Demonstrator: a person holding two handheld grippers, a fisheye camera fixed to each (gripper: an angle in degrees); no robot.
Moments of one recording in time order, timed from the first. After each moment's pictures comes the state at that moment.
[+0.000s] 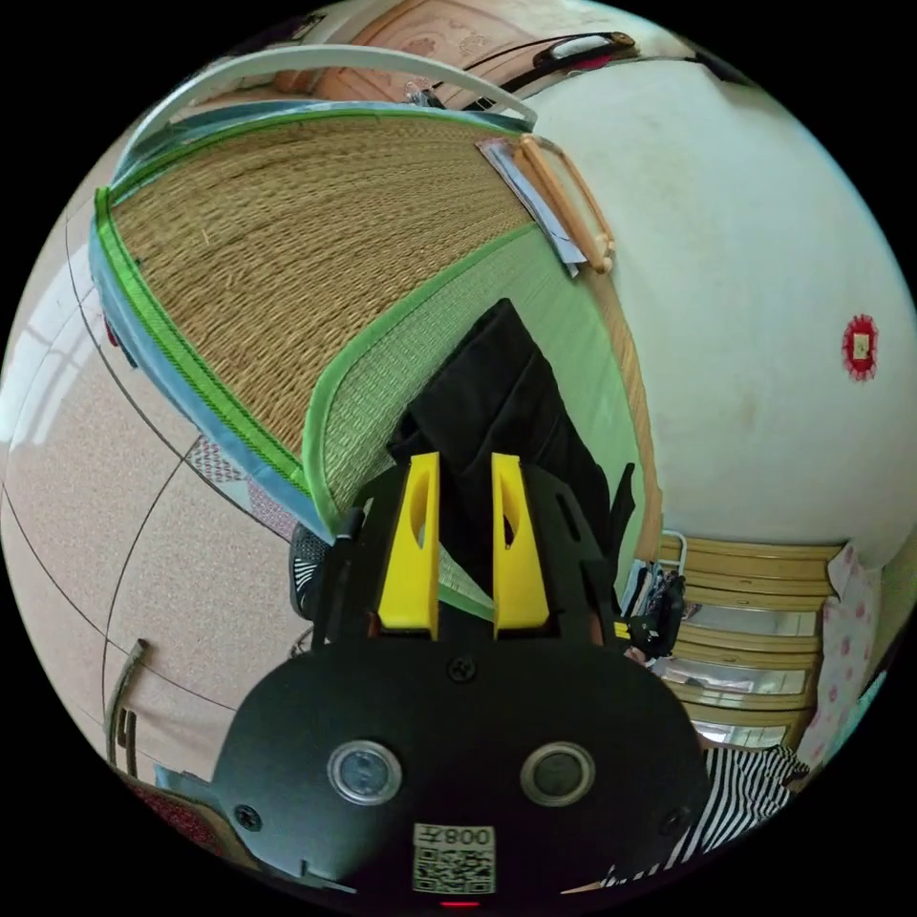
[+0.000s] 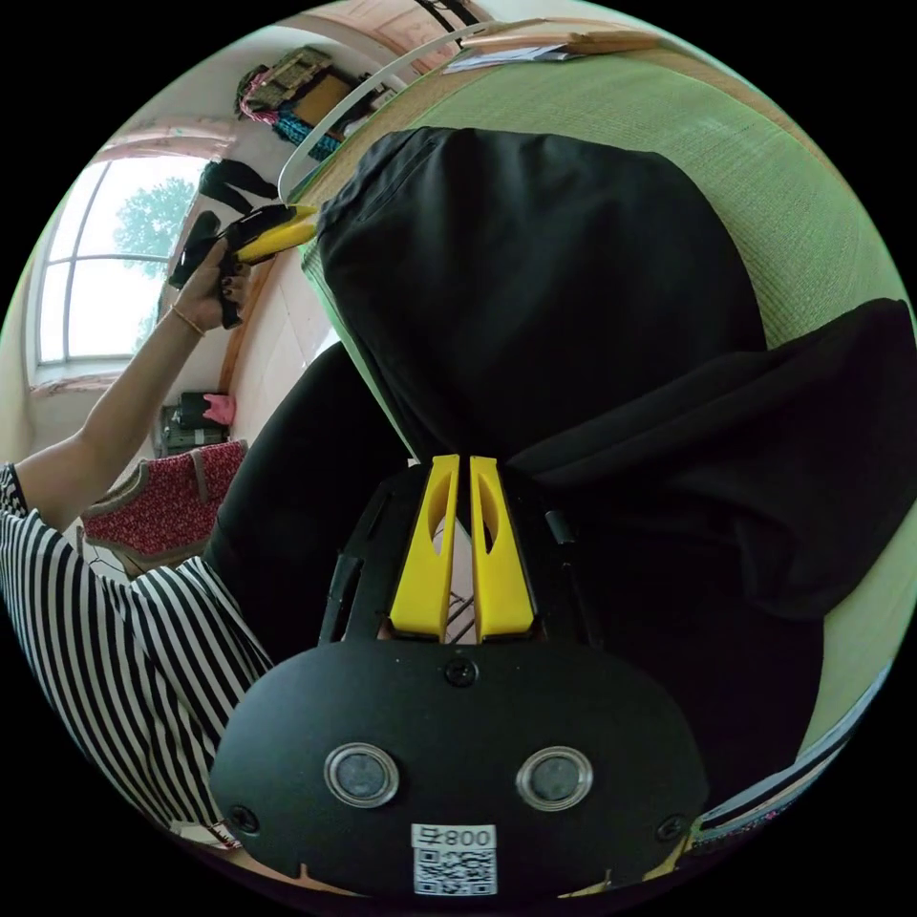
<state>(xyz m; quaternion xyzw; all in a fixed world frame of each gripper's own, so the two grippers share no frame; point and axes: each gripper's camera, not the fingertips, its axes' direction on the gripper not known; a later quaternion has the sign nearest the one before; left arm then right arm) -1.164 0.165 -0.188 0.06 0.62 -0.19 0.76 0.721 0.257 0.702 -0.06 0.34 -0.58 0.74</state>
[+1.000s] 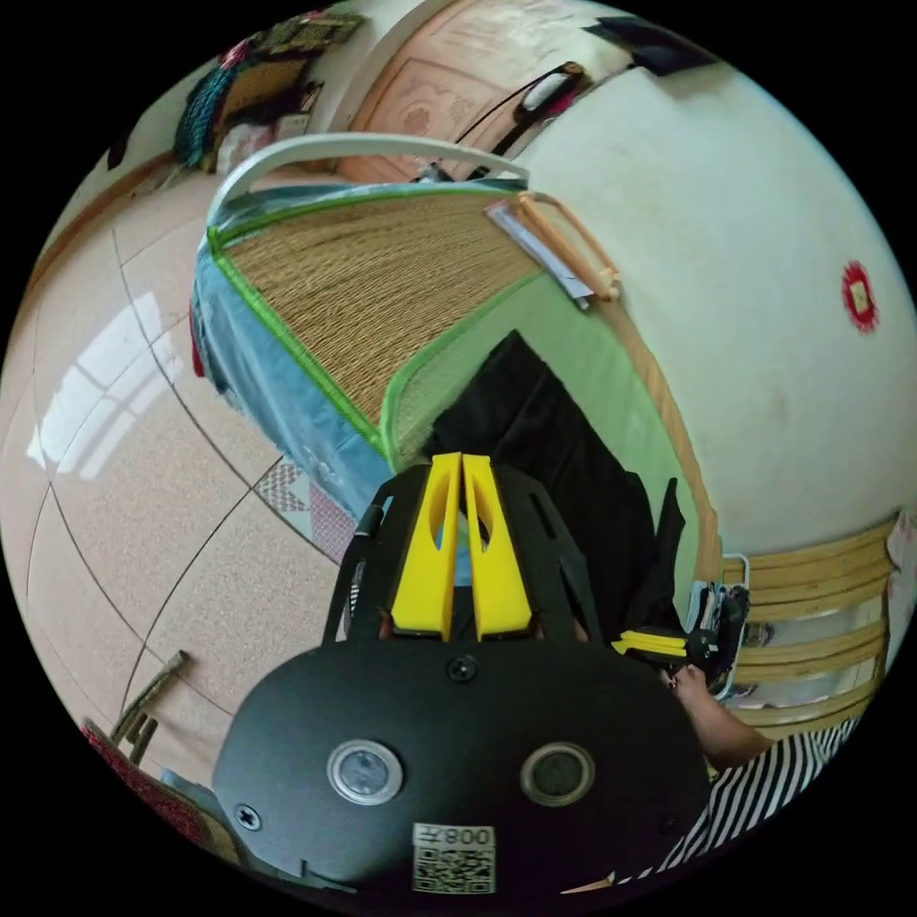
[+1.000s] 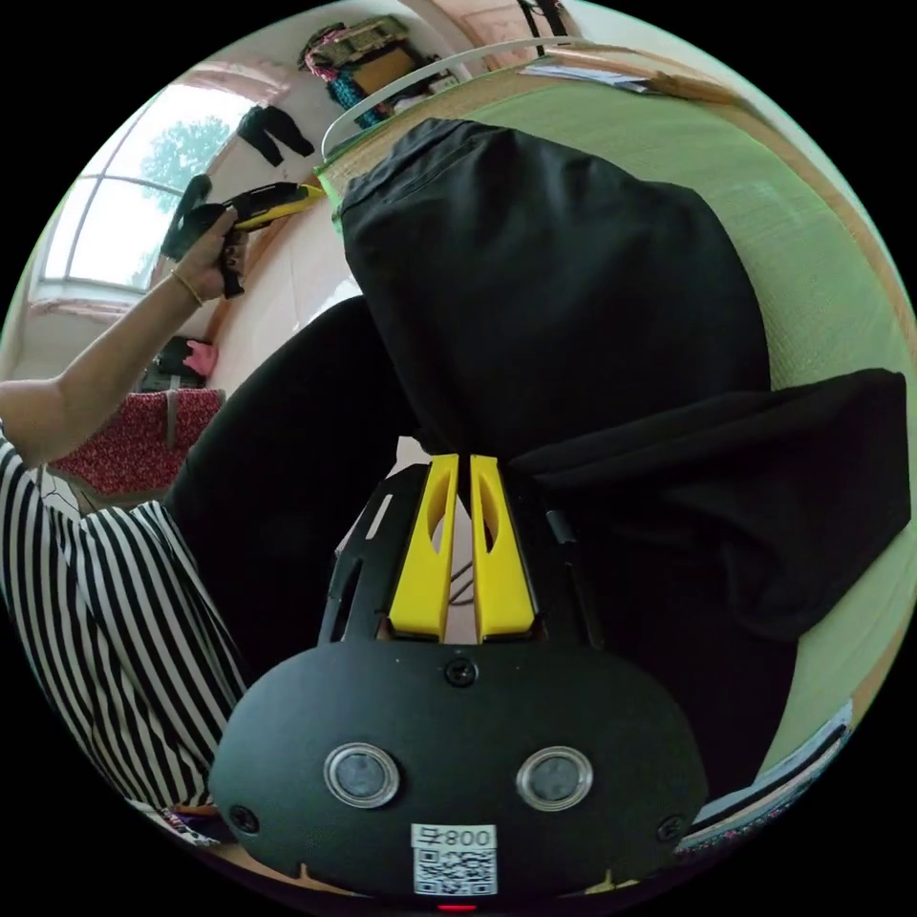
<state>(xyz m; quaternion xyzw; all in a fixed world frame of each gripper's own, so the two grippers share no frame) -1.018 0.208 0.059 0.17 0.53 -0.23 0.80 0.742 0.430 0.759 -0.05 0.37 -0.63 0.68</state>
